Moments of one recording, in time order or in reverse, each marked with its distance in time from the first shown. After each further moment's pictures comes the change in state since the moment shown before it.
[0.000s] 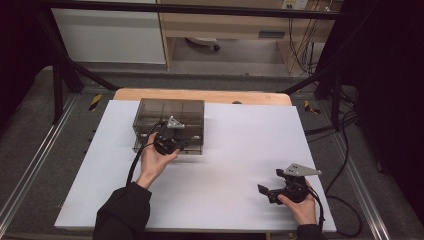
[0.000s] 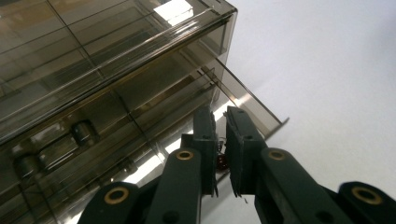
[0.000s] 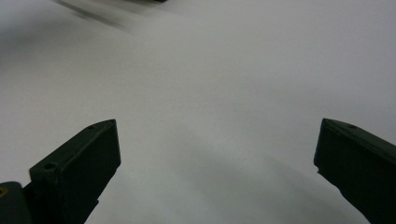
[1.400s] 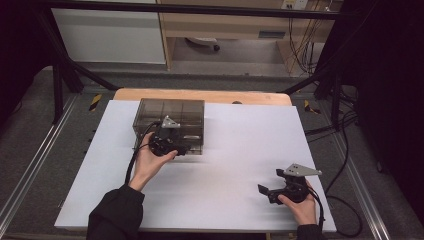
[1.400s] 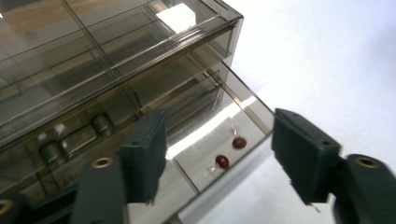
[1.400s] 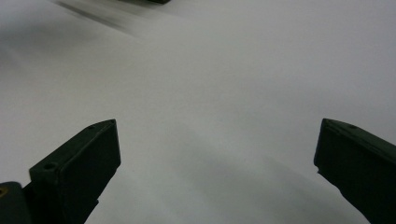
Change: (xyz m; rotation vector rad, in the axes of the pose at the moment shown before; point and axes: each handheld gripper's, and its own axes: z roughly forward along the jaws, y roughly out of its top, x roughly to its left) left arm 0.003 -0.005 -0.017 -0.031 -0.008 -0.010; right arm 0.000 0.000 -0.001 -0.005 0.001 0.000
